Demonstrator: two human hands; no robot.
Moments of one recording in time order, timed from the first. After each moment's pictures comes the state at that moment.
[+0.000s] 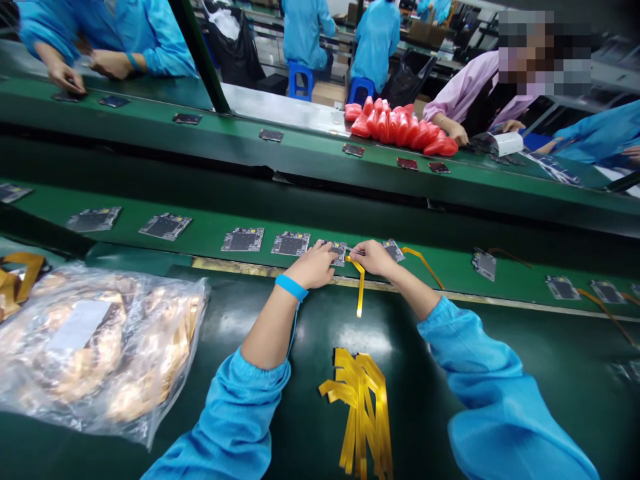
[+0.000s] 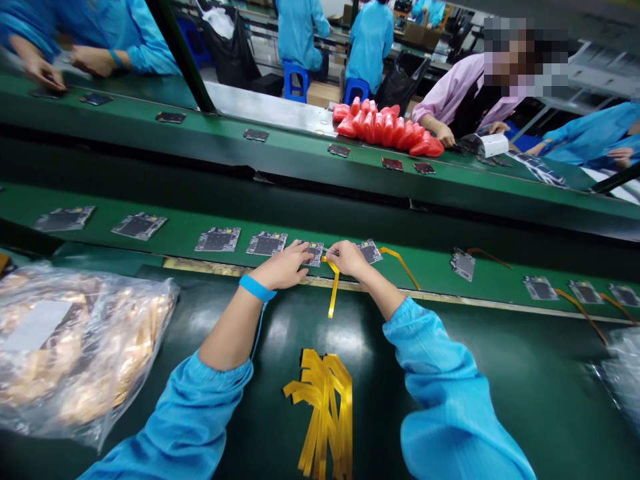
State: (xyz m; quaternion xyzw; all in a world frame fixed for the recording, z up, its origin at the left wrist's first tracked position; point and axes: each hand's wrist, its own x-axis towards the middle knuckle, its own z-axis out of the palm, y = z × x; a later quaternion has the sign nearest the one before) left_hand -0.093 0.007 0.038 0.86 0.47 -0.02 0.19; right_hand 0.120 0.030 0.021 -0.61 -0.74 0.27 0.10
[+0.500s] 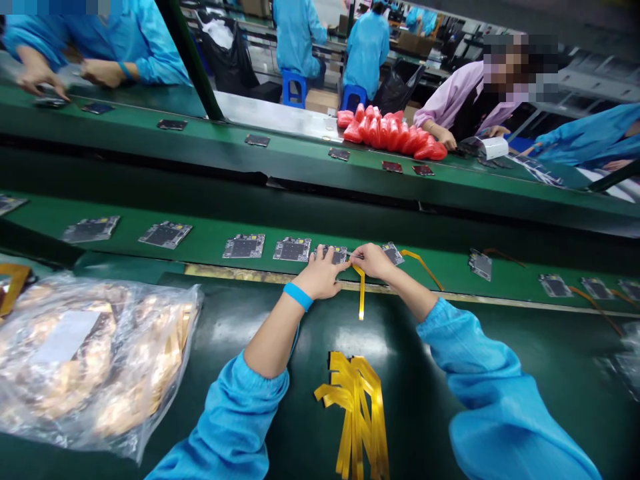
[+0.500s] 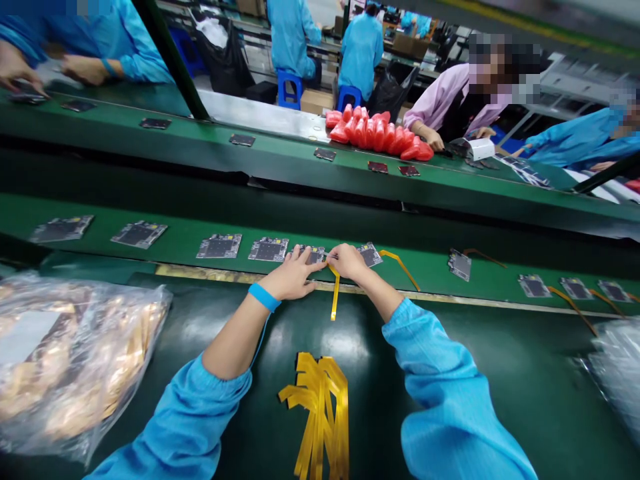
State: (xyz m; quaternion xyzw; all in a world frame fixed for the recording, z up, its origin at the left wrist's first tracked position) left_hand -0.064 -0.011 0.042 0.87 0.46 -0.07 0.17; right_hand 0.126 0.025 0.035 -0.64 -0.73 0.23 0.04
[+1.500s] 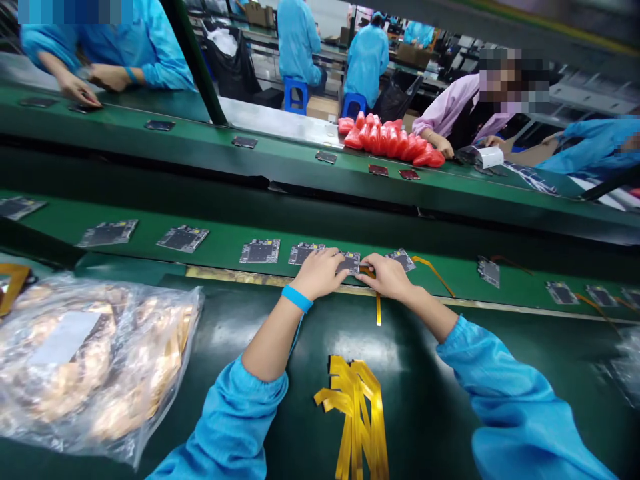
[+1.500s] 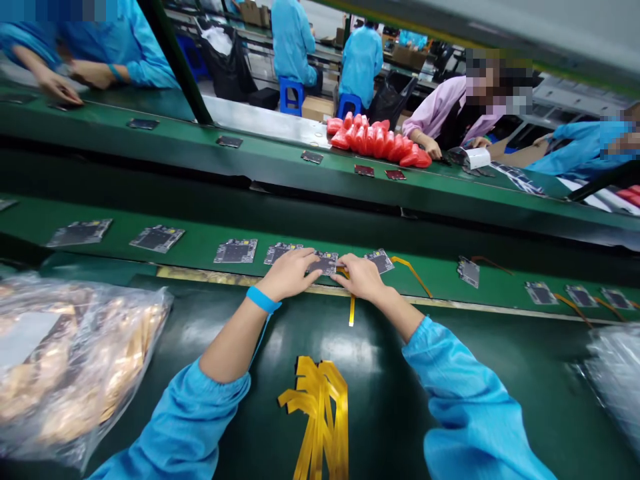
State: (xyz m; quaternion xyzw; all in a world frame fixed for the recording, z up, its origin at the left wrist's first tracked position) left_hand -0.068 -0.006 0.049 0.86 0.48 0.08 0.13; right_hand 0.159 -0.015 0.035 -0.56 -0.82 0.09 0.06
